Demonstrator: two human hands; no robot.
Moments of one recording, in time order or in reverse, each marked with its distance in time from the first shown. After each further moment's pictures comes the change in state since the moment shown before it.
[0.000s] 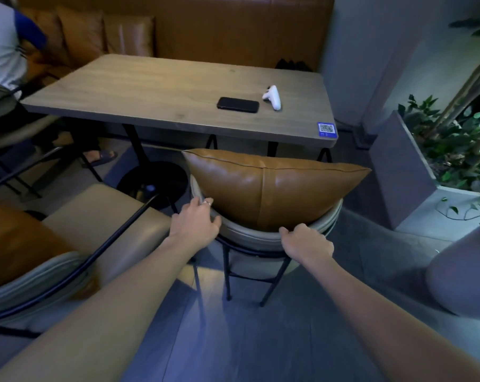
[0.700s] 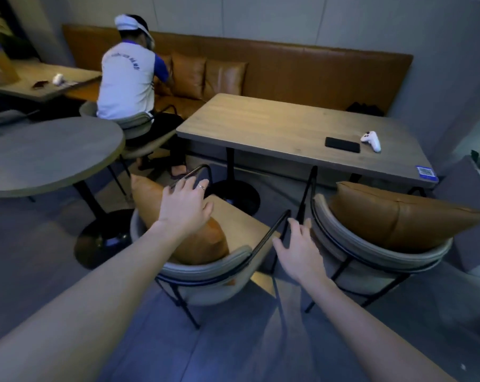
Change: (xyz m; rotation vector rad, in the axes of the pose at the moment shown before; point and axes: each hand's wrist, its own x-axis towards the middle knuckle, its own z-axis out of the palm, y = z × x) left_hand -0.153 -0.349 -0.255 0.265 0.345 -0.001; right_hand -0.249 -0.308 0.113 0.202 0.201 -0.469
